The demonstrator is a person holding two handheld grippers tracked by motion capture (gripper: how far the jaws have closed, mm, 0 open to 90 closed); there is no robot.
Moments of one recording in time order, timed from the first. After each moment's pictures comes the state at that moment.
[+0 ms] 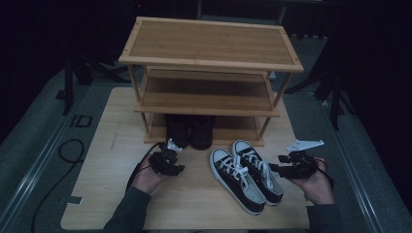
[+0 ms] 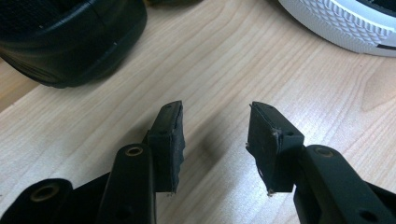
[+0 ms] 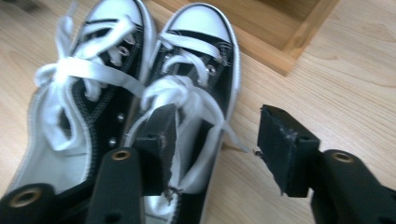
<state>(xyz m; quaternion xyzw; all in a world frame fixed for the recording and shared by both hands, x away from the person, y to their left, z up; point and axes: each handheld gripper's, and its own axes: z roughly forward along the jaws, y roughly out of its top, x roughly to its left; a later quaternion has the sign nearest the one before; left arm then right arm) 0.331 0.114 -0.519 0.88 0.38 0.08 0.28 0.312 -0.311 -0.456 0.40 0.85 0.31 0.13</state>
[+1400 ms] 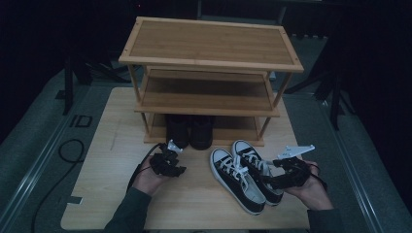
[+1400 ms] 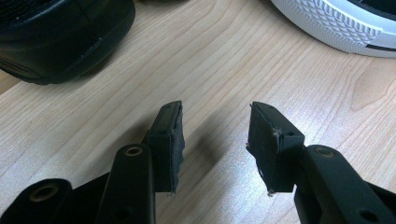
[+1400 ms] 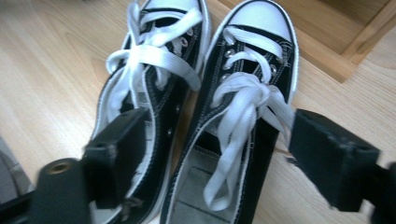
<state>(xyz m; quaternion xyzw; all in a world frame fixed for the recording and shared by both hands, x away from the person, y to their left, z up) 0.330 0.113 -0.521 0.88 0.38 0.07 0.28 0.295 -0.288 -0.455 0.35 0.87 0.31 0.10</state>
